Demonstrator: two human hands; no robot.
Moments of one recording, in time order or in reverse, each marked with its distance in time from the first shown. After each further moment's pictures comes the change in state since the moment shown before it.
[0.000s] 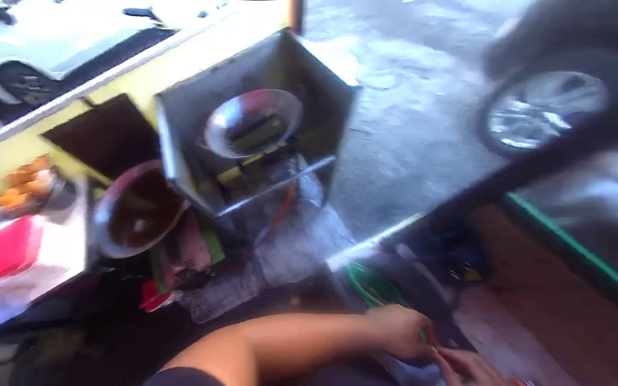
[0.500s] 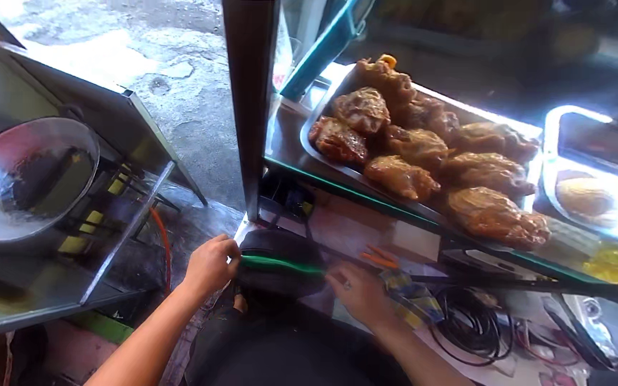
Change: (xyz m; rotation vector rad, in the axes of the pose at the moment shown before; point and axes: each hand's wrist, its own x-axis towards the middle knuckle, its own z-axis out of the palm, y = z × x) left_hand -0.010 -0.046 -0.130 0.652 0.205 -0.064; right_hand -0.015 0.007 -0.001 -0.246 0.187 0.367
